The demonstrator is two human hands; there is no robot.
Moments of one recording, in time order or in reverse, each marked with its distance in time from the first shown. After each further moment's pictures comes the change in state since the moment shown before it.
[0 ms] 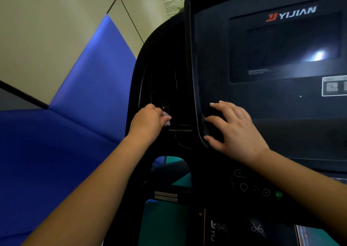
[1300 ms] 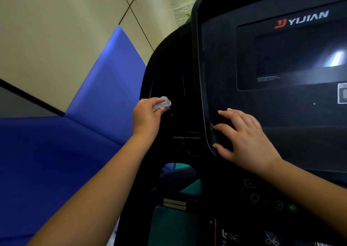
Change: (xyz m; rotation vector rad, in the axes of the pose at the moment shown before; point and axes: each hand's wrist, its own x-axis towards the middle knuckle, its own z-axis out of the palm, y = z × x) left_hand 0.011 -0.007 -0.018 -0.349 0.377 -0.170; right_hand 0.000 0.001 -0.001 0.034 -0.007 -0.003
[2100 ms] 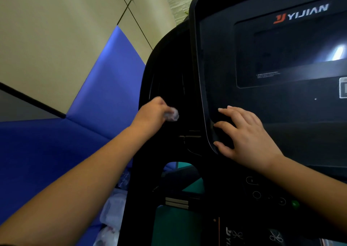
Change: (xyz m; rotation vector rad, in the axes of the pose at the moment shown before) left_hand 0.022 -0.005 -0.002 0.447 -0.424 0.444; right_hand 0.000 0.002 0.000 0.001 0.012 -0.008
